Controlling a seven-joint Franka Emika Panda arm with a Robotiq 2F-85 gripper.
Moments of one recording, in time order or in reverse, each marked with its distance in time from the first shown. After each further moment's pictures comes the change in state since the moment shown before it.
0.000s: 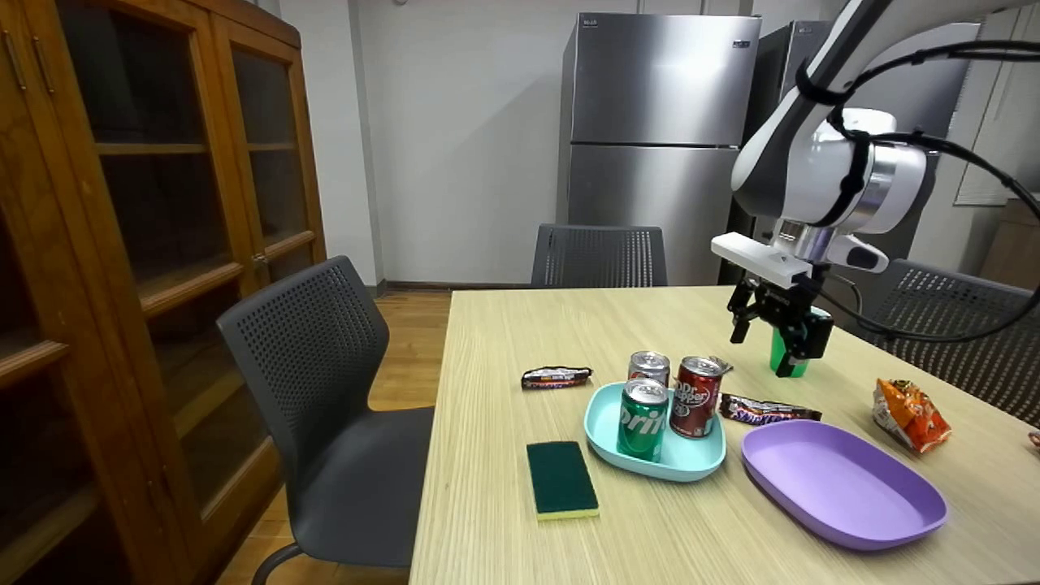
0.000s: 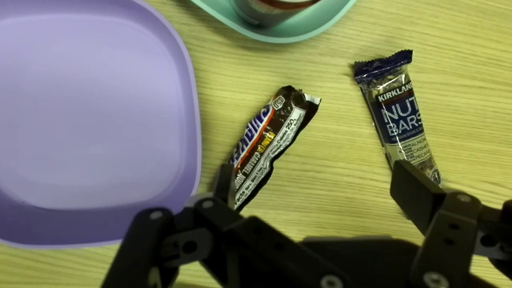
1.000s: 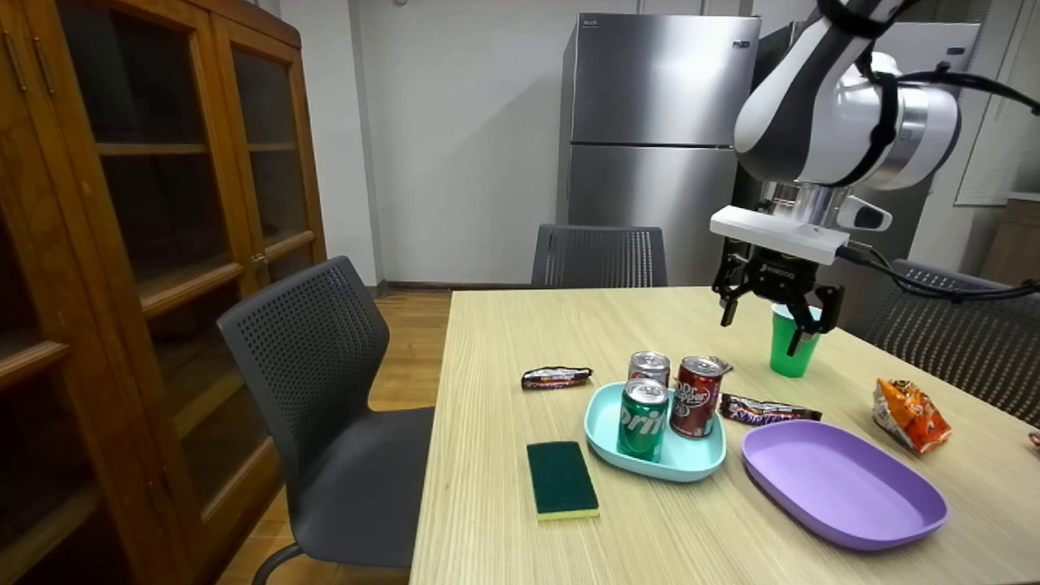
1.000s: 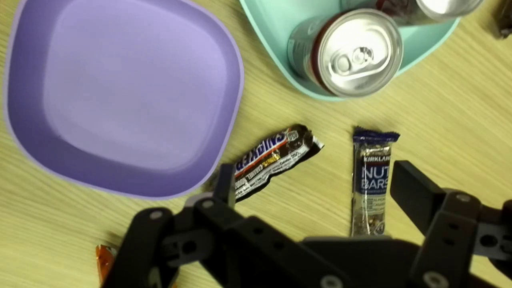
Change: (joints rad) arm 0.036 -0.187 0.021 -0.145 -0.151 -0.029 -0.182
